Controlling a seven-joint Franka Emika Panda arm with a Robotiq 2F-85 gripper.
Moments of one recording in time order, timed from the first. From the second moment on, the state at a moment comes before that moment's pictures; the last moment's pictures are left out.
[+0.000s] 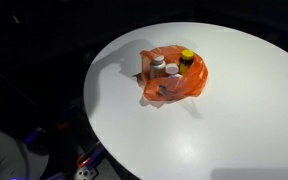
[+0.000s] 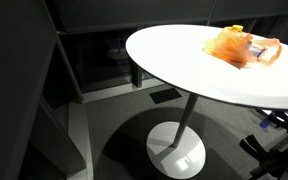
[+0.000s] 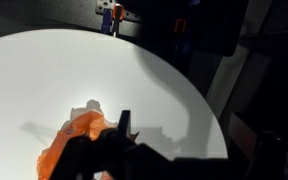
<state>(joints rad) 0.02 -0.72 -0.14 -2.40 0.01 1.53 -0.24</state>
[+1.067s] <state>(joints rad) -0.09 -0.25 -0.17 -2.10 -0.01 1.84 -0.21</state>
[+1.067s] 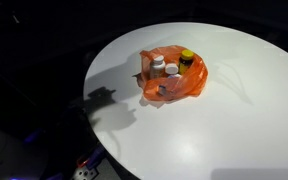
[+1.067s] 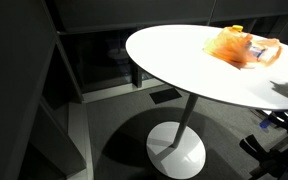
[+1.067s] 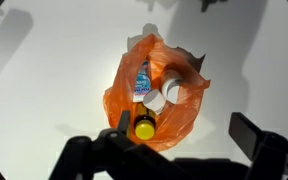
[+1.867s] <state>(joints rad) -0.15 -0.08 -0.19 -2.03 -0.01 1.98 -0.15</state>
